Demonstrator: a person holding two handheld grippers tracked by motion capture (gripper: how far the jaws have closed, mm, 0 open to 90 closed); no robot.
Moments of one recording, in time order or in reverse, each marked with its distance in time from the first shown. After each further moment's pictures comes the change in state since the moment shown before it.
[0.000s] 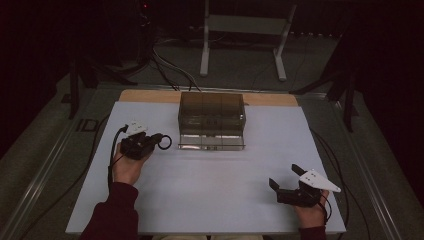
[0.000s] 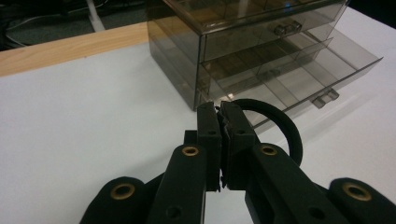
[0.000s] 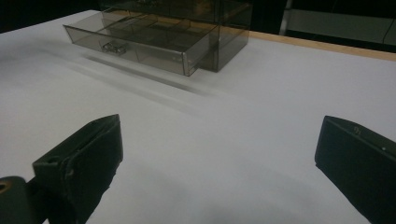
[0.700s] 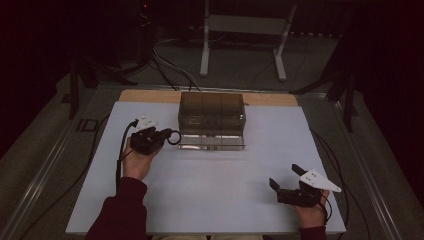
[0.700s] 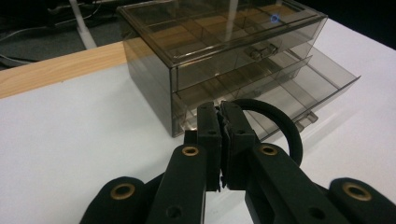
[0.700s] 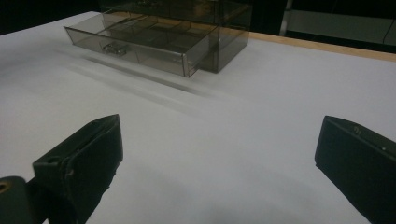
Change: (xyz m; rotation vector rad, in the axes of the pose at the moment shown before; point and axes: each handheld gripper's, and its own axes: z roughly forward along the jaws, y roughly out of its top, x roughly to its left) left arm -0.016 0.020 0.014 -0.026 -0.037 0.021; right arm 0.000 0.000 -0.001 -0.004 0.001 0.004
